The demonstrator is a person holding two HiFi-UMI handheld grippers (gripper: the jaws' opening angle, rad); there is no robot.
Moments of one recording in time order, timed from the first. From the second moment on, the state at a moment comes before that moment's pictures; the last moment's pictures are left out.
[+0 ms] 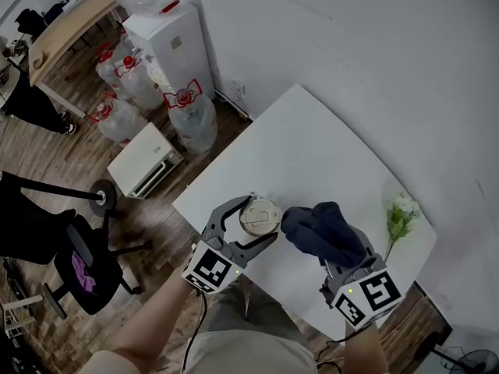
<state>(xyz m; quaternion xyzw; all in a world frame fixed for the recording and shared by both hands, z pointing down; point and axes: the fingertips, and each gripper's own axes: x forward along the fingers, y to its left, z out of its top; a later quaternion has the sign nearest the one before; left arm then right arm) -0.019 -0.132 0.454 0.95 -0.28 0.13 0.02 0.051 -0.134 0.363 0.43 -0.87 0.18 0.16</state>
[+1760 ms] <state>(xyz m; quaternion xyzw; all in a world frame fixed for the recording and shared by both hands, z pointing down) -0.015 -0.126 0.466 0.94 -0.30 0.15 0.03 -0.041 -0.116 0.448 0.11 -0.89 0.22 0.38</state>
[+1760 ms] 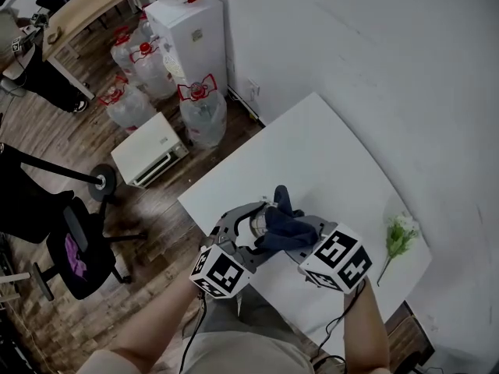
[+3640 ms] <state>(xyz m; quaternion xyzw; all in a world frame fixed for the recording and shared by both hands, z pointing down) -0.024 -0.128 0.467 0.94 -0.32 0.14 0.05 -0.073 -0.153 0.449 0.23 -0.89 0.11 0.38</state>
